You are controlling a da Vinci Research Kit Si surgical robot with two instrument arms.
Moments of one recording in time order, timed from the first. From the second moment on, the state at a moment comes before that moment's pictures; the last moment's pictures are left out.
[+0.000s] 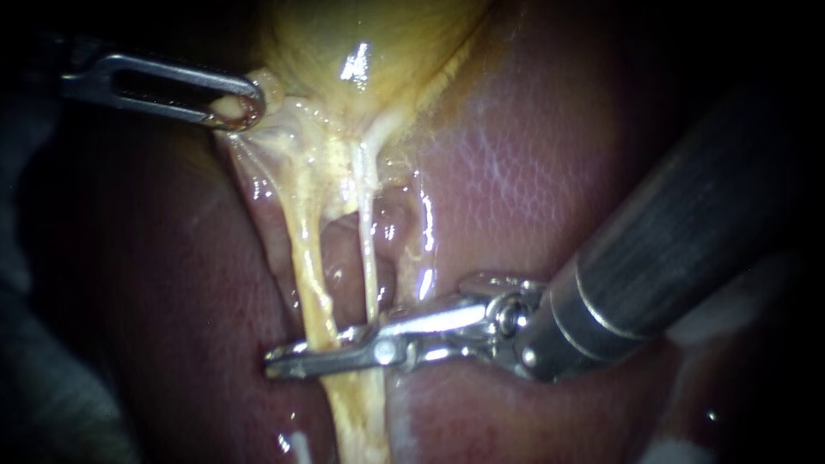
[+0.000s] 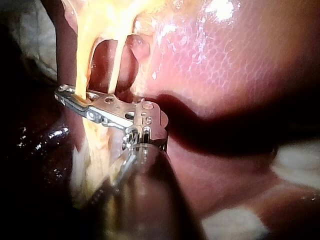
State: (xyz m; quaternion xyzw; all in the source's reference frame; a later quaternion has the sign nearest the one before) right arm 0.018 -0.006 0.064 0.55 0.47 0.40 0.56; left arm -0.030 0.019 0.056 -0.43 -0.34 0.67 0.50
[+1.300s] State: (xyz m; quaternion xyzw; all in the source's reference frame) right arm 0.008 0.000 0.056 0.19 0.55 0.09 0.81; left arm -0.030 0.019 0.056 -0.43 -0.34 0.67 0.50
